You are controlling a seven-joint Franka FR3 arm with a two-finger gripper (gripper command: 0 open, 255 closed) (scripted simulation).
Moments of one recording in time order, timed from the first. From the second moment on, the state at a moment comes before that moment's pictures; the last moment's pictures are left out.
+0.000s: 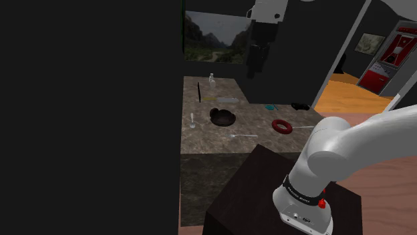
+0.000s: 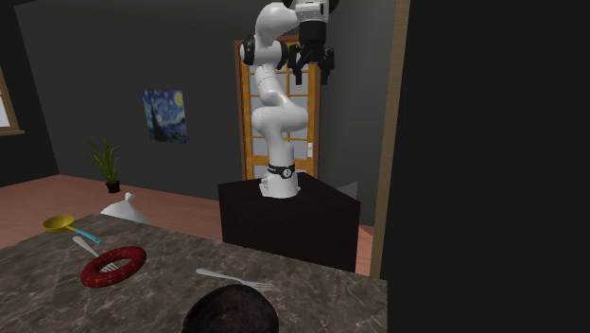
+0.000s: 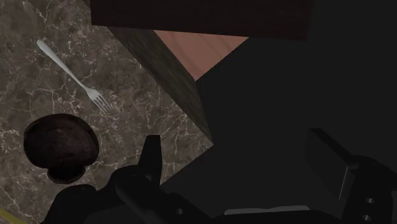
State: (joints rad) arm 0.01 -0.76 -0.07 -2.26 -0.03 1.47 -0.14
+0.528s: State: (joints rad) arm 0.03 -0.70 -0.22 -2.32 -0.12 1.57 -0.40
